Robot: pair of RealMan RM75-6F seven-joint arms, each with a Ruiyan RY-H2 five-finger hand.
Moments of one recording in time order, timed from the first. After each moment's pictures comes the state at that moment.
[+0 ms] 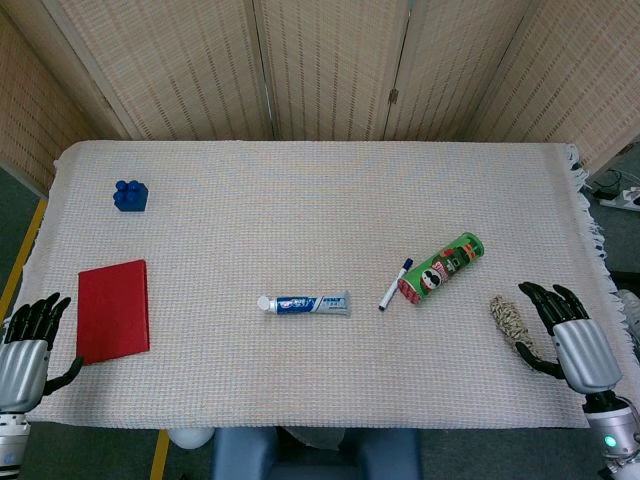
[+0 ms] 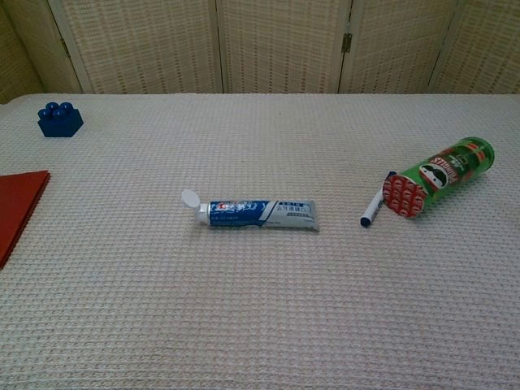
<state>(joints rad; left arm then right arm) -0.09 -1.14 -0.05 -1.64 1.46 1.48 0.12 0.13 -1.13 0.02 -1.51 -1.63 1.51 0.18</state>
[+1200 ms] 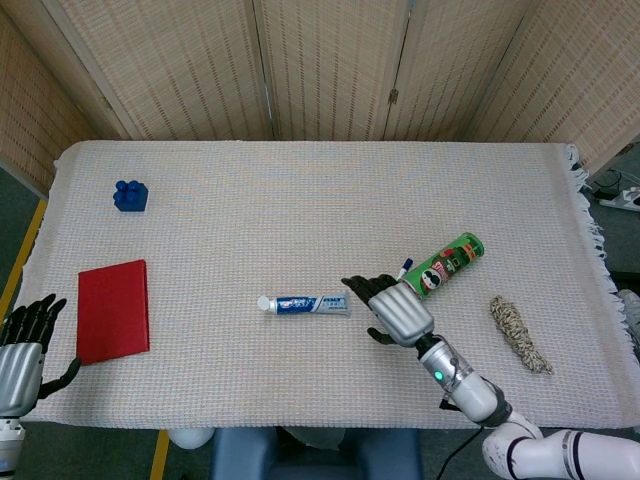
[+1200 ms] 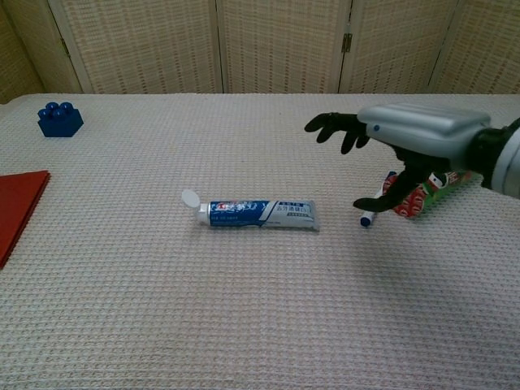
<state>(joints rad) -0.07 -1.12 -0.04 -1.66 1.48 1.51 0.07 0.62 -1.44 0.20 -1.75 -1.26 0.92 -0.46</state>
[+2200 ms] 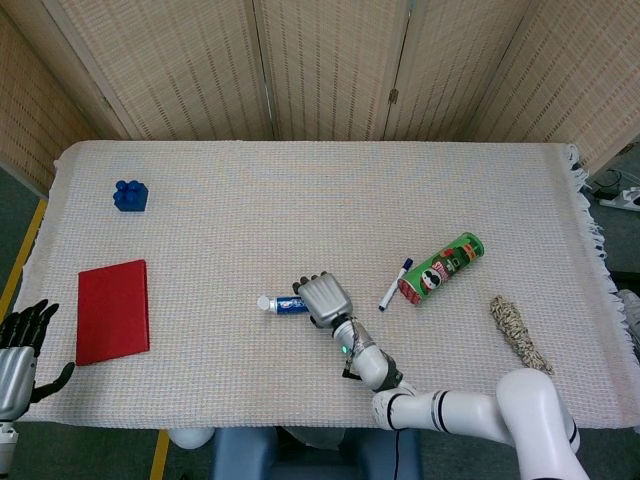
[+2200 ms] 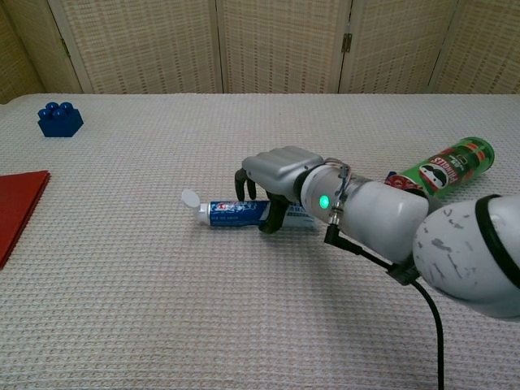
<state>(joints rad) -0.06 -1.12 -0.04 -1.63 1.46 1.49 0.03 0.99 -1.91 0.26 -1.25 -0.81 0.86 -0.76</state>
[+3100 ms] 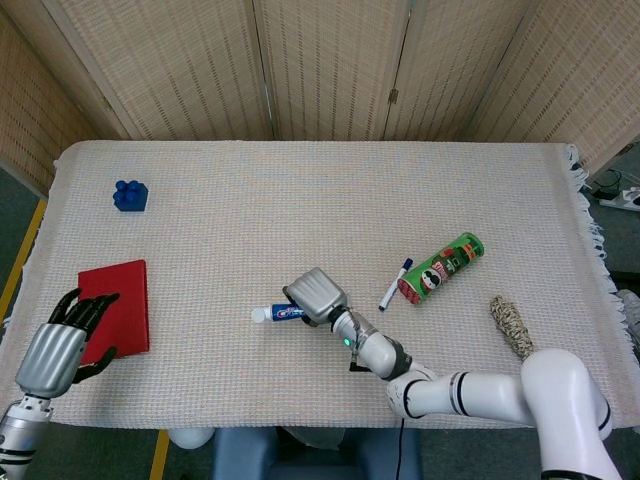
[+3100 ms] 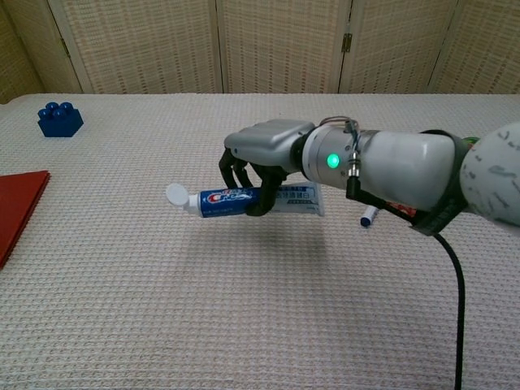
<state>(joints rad) -0.20 -1.13 -0.04 -1.60 1.68 1.43 0.04 1.07 -1.69 0.24 -1.43 -0.87 0.73 -0.67</state>
